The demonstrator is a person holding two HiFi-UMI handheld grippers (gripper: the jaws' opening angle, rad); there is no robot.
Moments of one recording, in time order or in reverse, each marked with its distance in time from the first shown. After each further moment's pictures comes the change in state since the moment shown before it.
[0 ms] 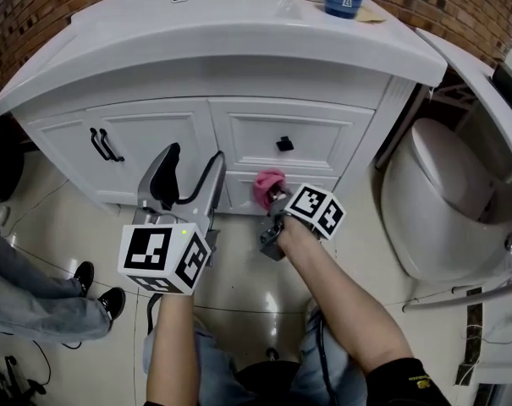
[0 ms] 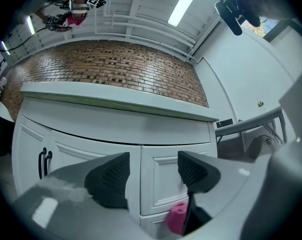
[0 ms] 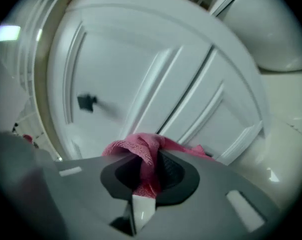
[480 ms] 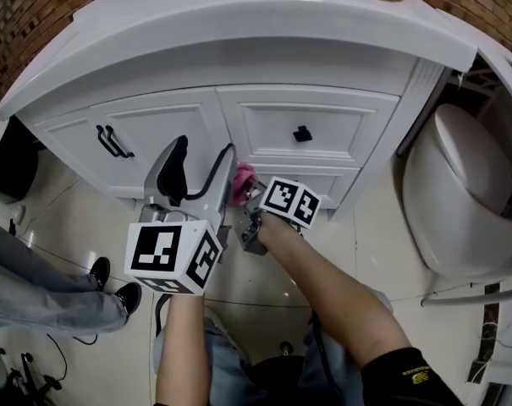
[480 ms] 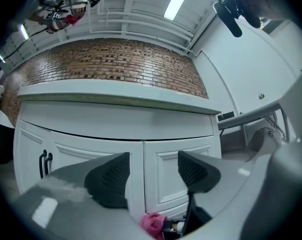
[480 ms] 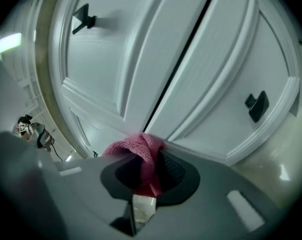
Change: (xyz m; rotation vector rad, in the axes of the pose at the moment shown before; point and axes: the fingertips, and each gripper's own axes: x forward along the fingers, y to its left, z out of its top) left arm 0.011 0.007 -0.010 0.042 0.045 0.017; right arm 0.066 0.034 -0.082 -0.002 0.174 0.153
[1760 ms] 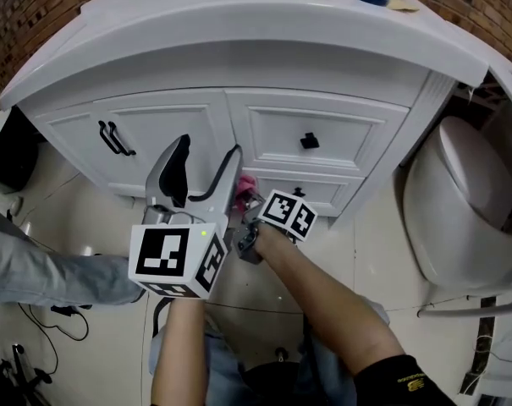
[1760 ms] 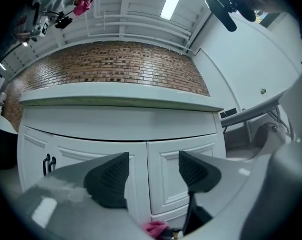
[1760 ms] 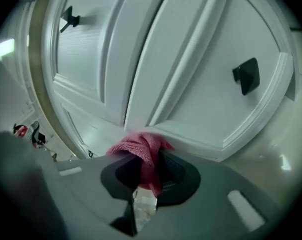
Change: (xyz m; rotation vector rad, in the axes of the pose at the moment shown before) left arm 0.003 0.003 0.002 0.041 -0.009 0.038; right arm 0.009 -0.024 -0.021 0.065 0.012 -0.015
